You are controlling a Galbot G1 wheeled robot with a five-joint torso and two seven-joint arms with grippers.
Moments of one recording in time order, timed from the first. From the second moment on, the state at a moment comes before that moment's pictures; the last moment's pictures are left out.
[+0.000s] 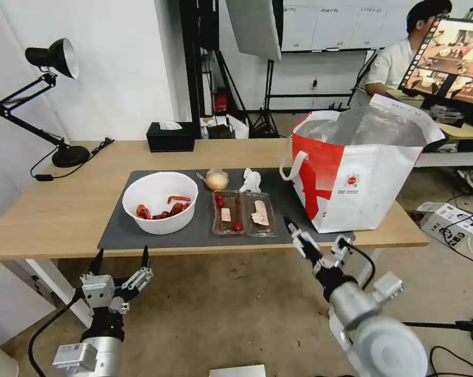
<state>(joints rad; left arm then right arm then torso) 1.86 -1.54 -0.65 -2.32 -0.11 -0.10 -0.04 -1.40 1.19 0.35 2.30 1.57 -0.15 0.47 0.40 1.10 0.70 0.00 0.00</state>
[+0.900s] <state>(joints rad) 1.92 -1.59 -0.73 -2.38 -0.13 -0.10 -0.01 -1.19 1.26 0.19 2.13 1.66 -0.05 0.64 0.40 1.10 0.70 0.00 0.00</state>
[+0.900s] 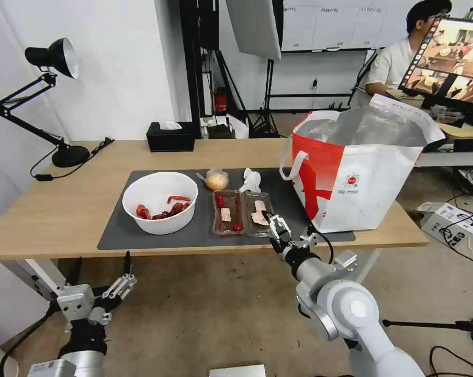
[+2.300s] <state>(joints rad) 1.90 -1.57 -0.76 -2.34 -0.16 -0.11 0.00 -1.12 1.36 0.11 2.01 1.47 -0.02 0.57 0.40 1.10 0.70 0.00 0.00</state>
